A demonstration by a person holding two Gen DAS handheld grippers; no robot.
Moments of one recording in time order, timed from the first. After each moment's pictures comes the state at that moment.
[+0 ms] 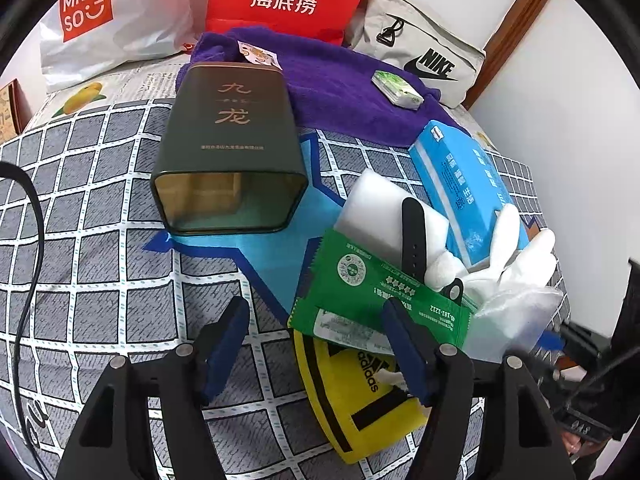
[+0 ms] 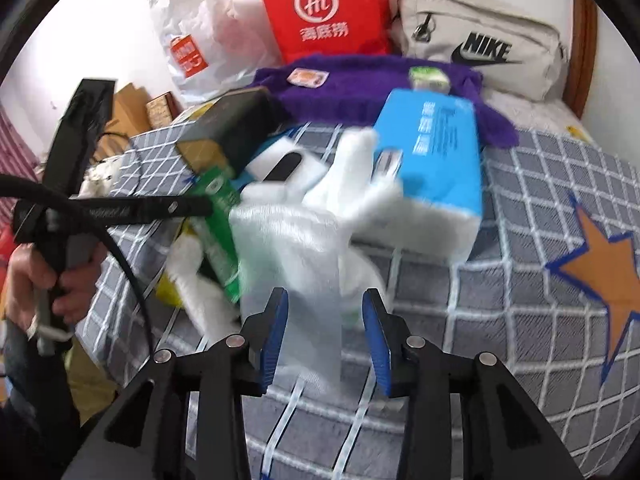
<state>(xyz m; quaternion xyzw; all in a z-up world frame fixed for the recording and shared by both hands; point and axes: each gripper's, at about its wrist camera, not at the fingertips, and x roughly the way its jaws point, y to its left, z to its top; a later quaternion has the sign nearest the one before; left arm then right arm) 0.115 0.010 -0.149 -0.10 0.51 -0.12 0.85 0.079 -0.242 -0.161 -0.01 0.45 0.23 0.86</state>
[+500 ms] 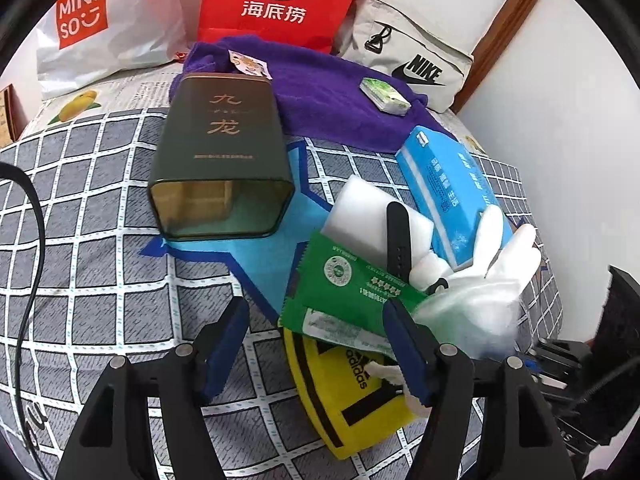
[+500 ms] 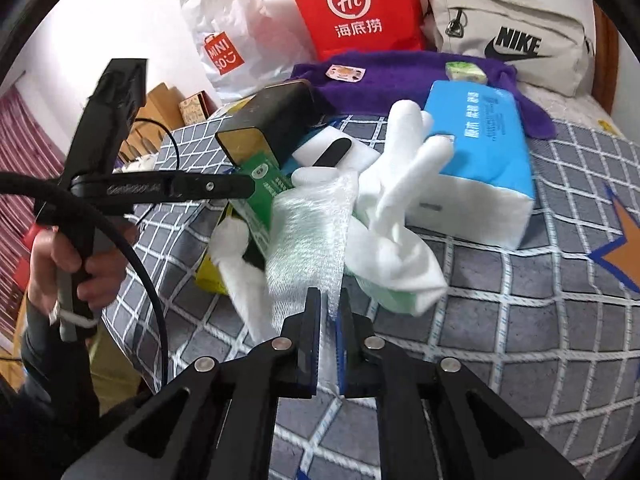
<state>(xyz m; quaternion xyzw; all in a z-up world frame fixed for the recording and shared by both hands) 0.112 0.011 -0.143 -0.10 0.50 -0.13 0.85 0.071 -0.230 -0.169 0.01 0.44 0.28 0.85</state>
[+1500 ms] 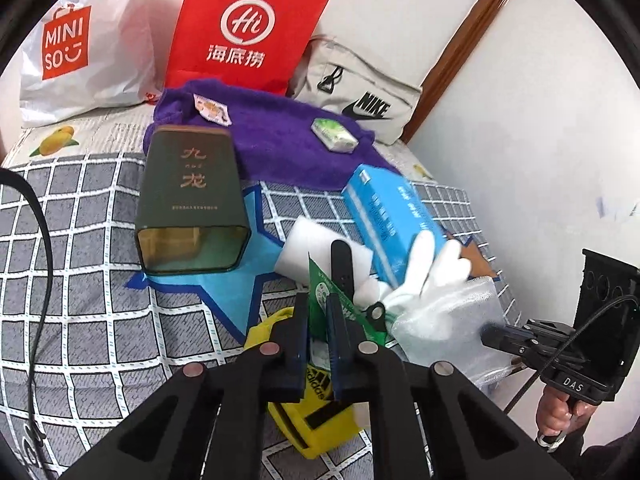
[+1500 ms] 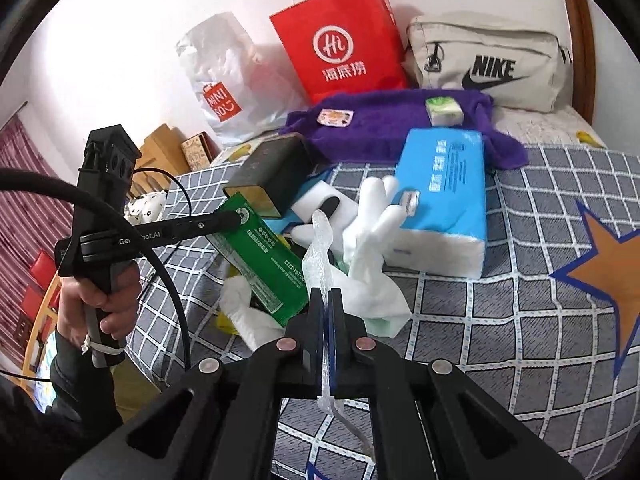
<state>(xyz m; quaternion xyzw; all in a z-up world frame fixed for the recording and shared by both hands) 0.093 0.019 -0.114 -0.13 0.43 -0.21 0.87 0.061 -0.258 -0.123 0.05 0.40 0.28 0.87</state>
